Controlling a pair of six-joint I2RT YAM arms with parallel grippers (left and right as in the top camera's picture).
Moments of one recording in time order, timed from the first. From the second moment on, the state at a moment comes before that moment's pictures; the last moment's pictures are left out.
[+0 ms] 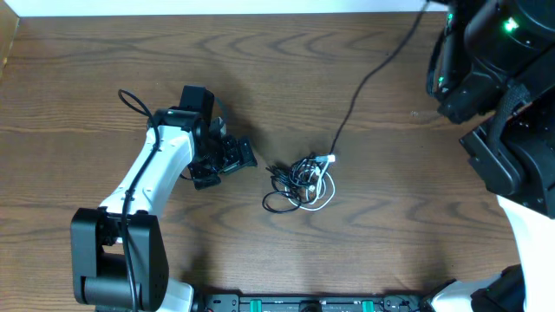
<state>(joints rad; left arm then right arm) -0.13 1.67 1.12 -0.96 0.36 -0.46 0.60 1.60 2.37 -0.72 0.85 0.09</state>
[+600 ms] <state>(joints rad) -0.13 1.67 1.12 -0.96 0.36 -0.46 0.56 1.78 2.37 -1.51 0.86 0.27</state>
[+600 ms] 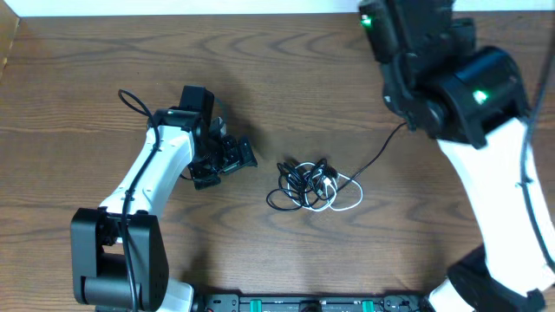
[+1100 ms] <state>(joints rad) -0.13 1.67 1.12 -0.96 0.36 -0.46 0.24 1.96 2.37 -1.60 0.45 0.39</state>
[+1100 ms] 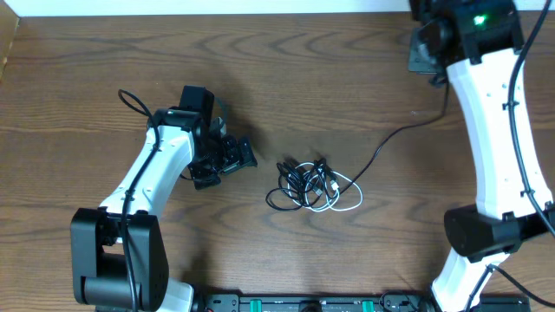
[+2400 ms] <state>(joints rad) -0.13 1.67 1.12 -0.96 0.36 -0.46 0.48 1.93 2.15 -1.69 -0.20 -0.01</state>
